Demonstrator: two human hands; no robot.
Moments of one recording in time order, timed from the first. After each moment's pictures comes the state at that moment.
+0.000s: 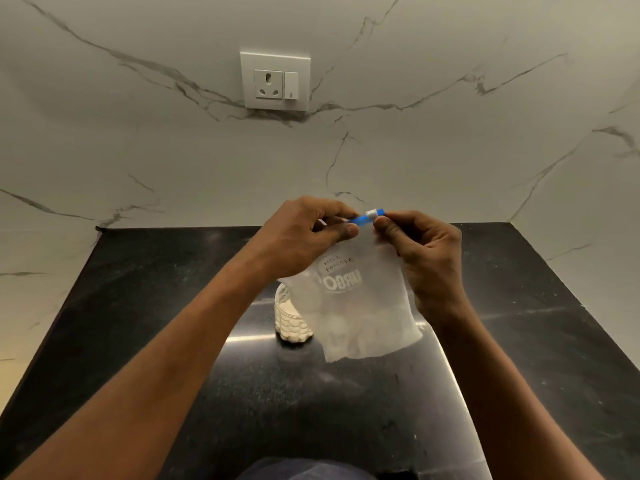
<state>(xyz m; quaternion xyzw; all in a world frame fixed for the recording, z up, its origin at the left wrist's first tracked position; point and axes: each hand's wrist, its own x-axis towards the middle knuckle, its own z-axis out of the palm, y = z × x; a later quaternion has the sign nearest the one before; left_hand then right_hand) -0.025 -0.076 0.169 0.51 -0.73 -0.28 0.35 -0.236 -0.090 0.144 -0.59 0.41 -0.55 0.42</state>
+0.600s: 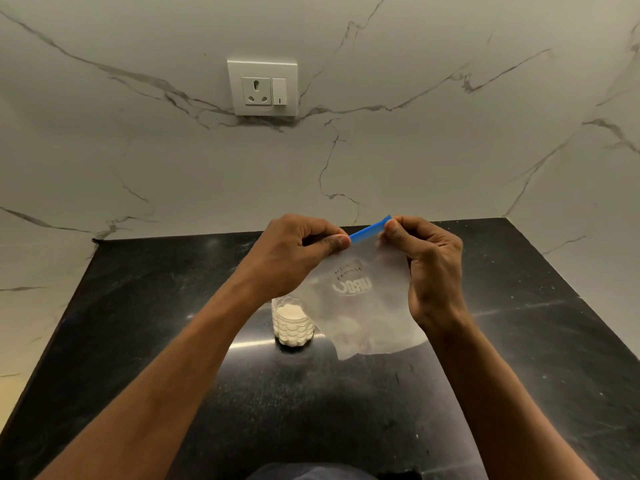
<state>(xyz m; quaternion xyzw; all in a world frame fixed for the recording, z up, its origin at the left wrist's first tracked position) -0.030 -0.057 0.162 0.53 -0.69 -0.32 0.37 -0.239 -0.081 0.145 -0.48 0.41 -0.59 0.50</state>
